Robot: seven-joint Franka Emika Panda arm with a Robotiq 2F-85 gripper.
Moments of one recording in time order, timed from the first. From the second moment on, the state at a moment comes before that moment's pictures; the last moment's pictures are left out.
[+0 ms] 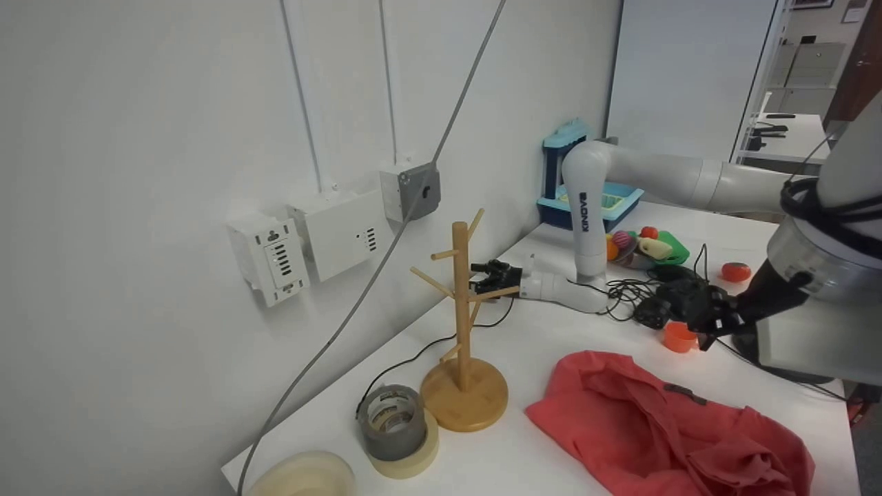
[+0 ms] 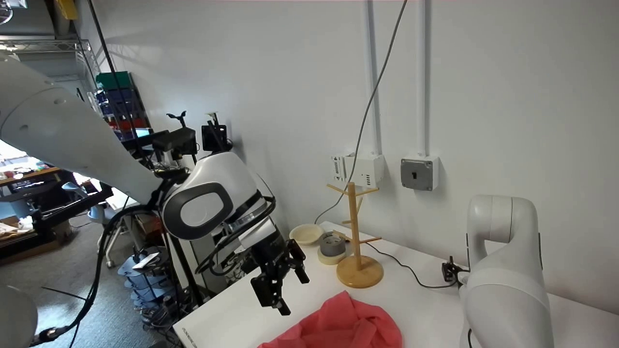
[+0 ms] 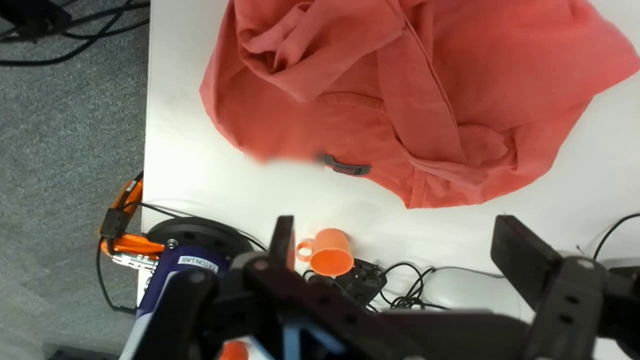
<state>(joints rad) 1.78 0.42 -1.60 -2.60 0.16 2.72 1.08</state>
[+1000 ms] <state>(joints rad) 1.74 0.21 -1.58 -2.70 0.07 2.89 0.63</state>
